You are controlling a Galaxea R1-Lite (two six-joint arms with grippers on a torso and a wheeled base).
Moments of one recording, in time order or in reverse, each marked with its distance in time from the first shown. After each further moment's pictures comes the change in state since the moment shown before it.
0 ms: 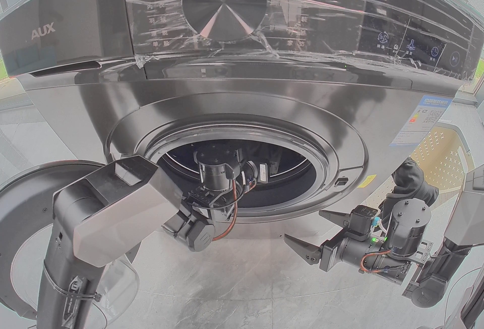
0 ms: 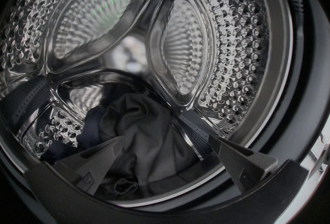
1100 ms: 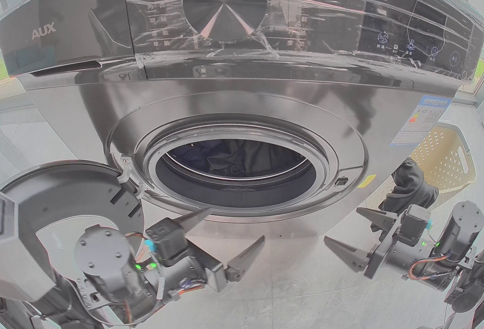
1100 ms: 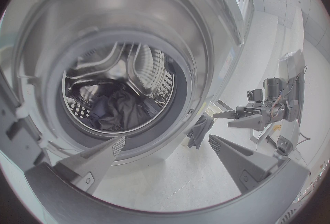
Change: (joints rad) left arm -0.255 -0.626 1.090 -0.335 -0.007 -0.059; right arm -0.004 -0.295 0.203 0.010 -0.013 -0.003
